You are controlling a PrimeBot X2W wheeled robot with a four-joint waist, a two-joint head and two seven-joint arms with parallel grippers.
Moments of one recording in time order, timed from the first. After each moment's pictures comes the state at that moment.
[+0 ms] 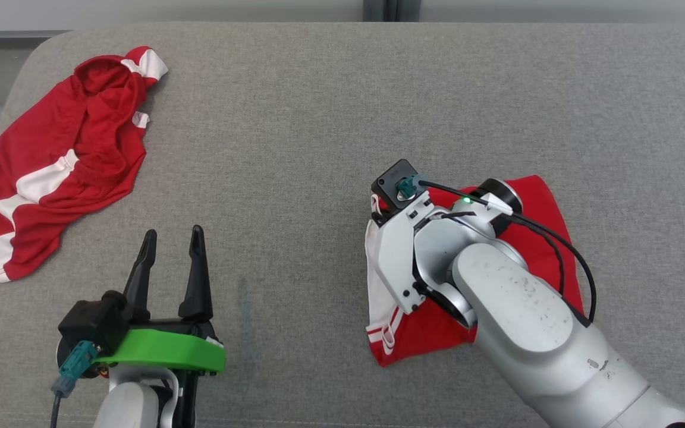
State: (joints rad) left arm -0.15 0.05 -0.10 0.20 -0.37 -0.11 -0.26; right arm -0.68 -0.05 0.60 0.49 0.19 0.13 0.50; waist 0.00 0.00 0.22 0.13
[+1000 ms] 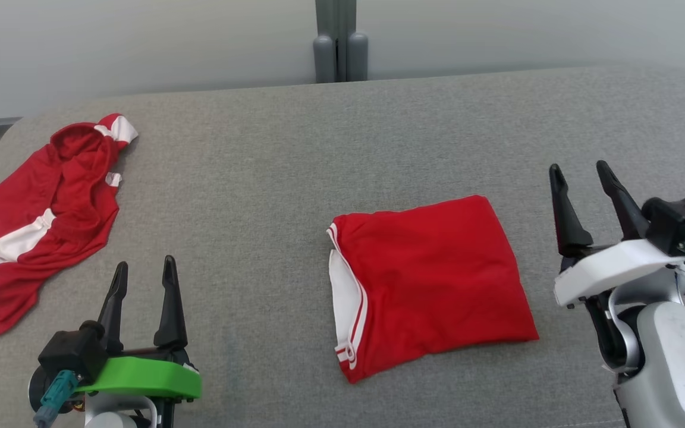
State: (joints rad) left arm -0.07 0.05 -0.01 0.20 -0.30 -0.11 -0.26; right arm -0.27 -0.13 0.01 0.14 0.25 0.13 -0.05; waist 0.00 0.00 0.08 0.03
